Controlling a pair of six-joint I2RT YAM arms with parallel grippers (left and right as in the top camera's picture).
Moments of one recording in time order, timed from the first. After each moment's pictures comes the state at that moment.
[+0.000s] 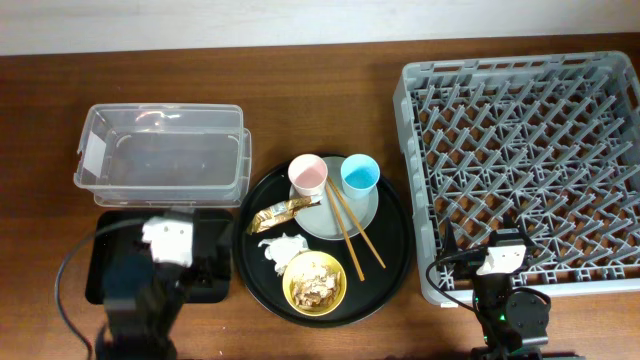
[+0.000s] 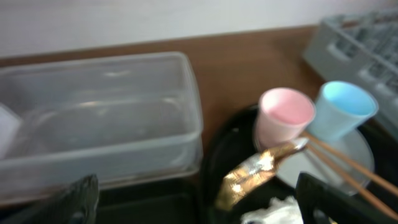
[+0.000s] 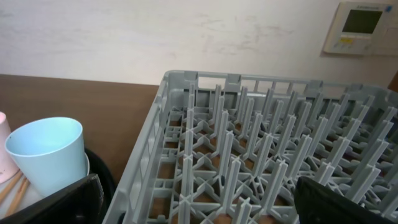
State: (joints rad) left arm -0.01 0.53 0.57 -0.50 0.22 0.06; right arm 0.06 0.02 0.01 -0.07 0.04 -0.06
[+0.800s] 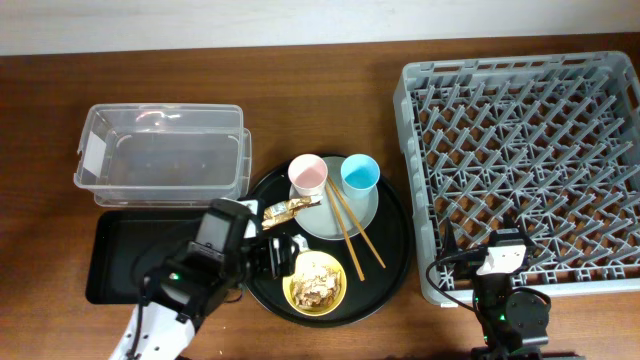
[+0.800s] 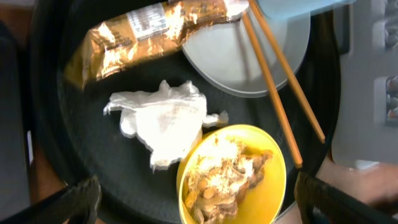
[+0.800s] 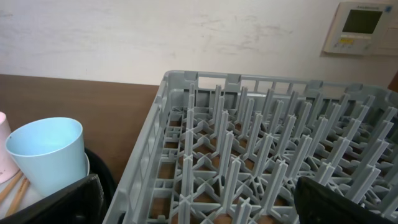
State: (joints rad) left arm -0.44 1.03 0.73 -0.71 0.17 -0.50; right arm 0.06 0.02 0.01 -0.07 0.04 -0.06
